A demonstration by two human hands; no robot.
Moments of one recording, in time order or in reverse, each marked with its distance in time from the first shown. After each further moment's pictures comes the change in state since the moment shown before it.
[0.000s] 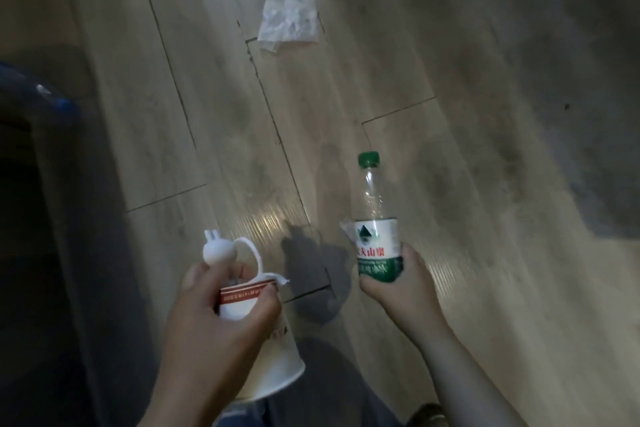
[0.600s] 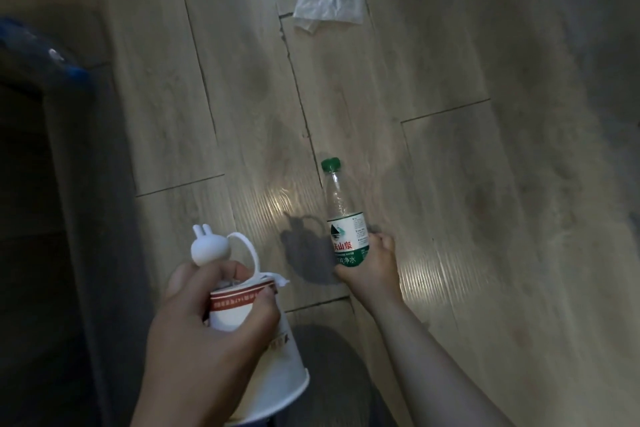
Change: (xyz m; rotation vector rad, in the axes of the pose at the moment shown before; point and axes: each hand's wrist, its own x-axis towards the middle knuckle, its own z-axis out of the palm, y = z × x) left_hand 0.028 -0.013 -0.012 -0.048 0.093 -0.033; right_hand 0.078 0.004 0.094 -0.232 -0.048 -0.107
